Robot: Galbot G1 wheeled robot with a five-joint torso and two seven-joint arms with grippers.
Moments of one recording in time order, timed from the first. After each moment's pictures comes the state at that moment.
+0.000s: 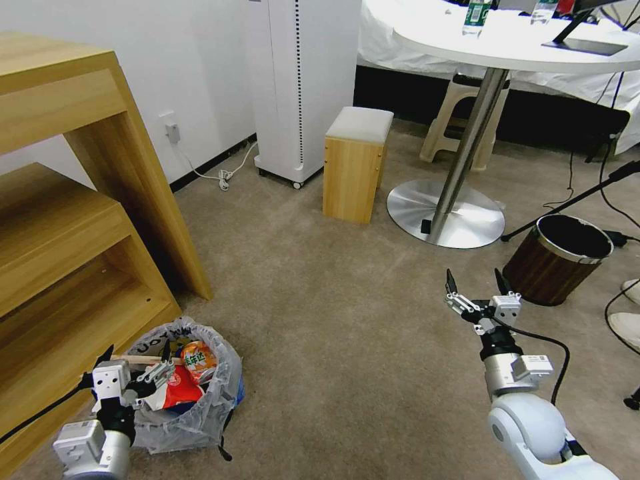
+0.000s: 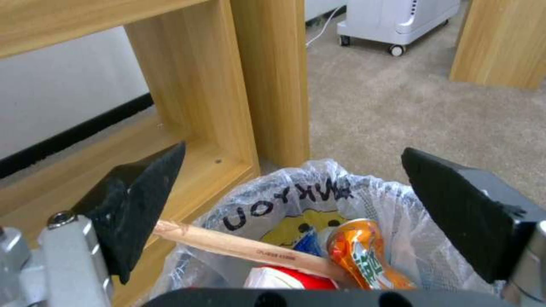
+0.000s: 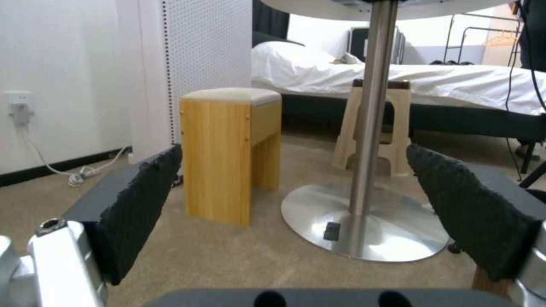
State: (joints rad) left arm 1.85 -1.32 -0.77 -2.26 -0.27 0.15 -0.17; right arm -1.41 1.02 0.45 1.90 0.40 0.28 0.26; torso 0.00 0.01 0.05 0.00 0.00
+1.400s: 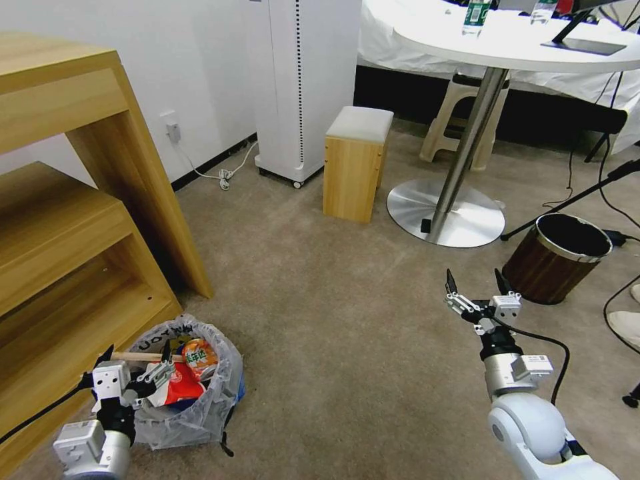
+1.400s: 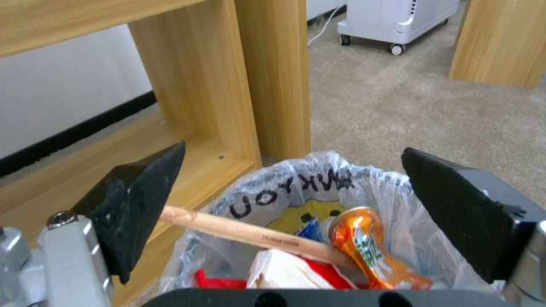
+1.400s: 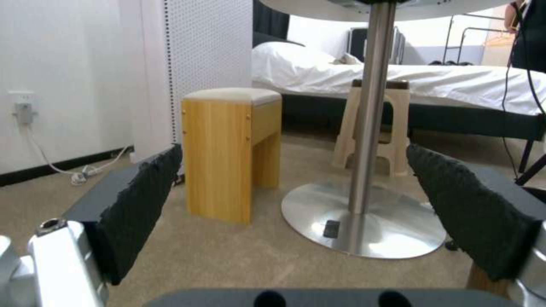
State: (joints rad) left arm 1.85 -1.32 -0.77 -2.26 -0.27 0.15 -0.17; right arm -1.41 1.02 0.45 1.90 0.40 0.28 0.26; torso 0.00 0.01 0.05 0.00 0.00
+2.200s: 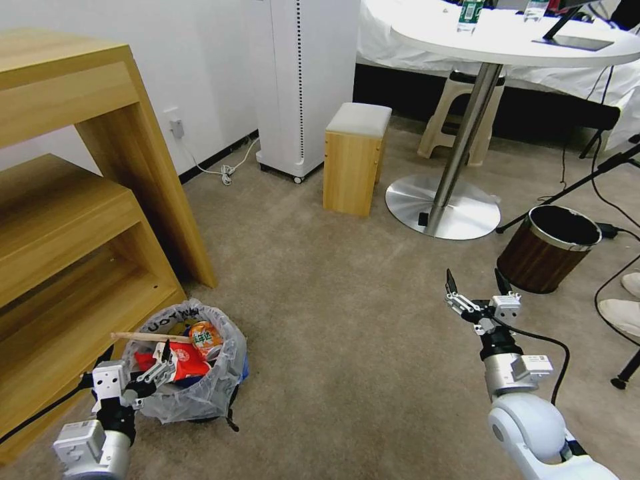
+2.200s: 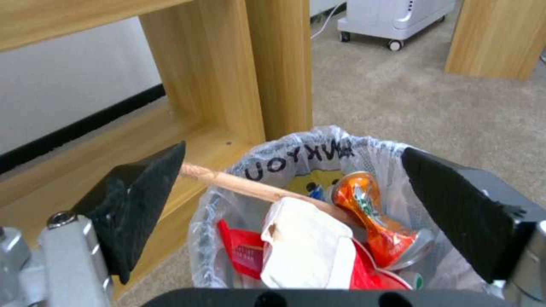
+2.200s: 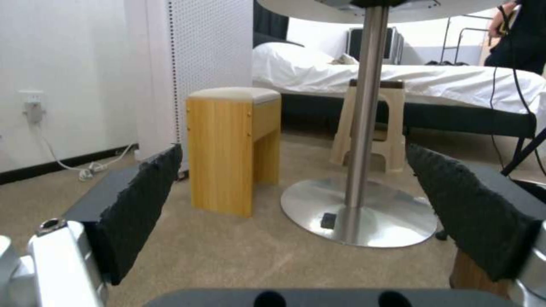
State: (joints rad) left arm 1.85 -1.32 -0.77 -2.26 -0.27 0.15 -0.17; right arm -1.41 1.02 0.45 1.90 0.40 0.28 0.26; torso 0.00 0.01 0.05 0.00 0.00
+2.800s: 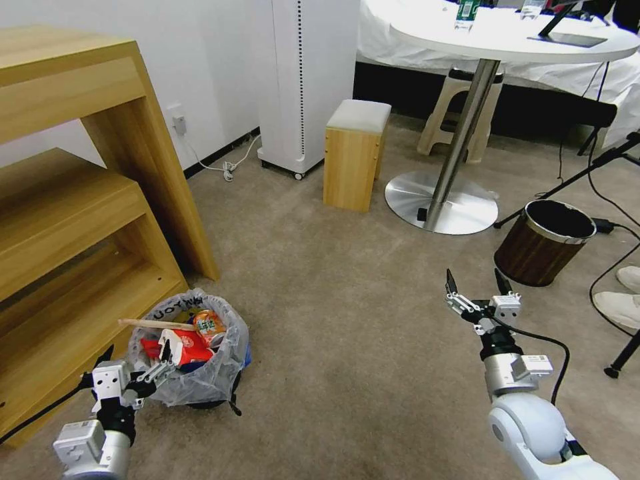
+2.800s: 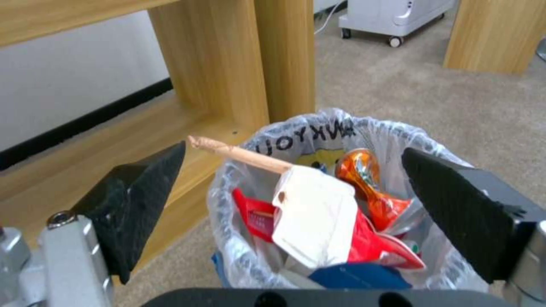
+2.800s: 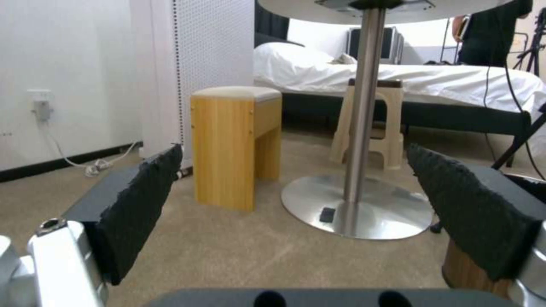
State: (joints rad) left arm 1.85 -1.32 -0.77 -2.26 -0.27 0.15 -0.17; right arm -1.41 1.02 0.45 1.90 0.40 0.28 0.26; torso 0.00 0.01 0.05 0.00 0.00
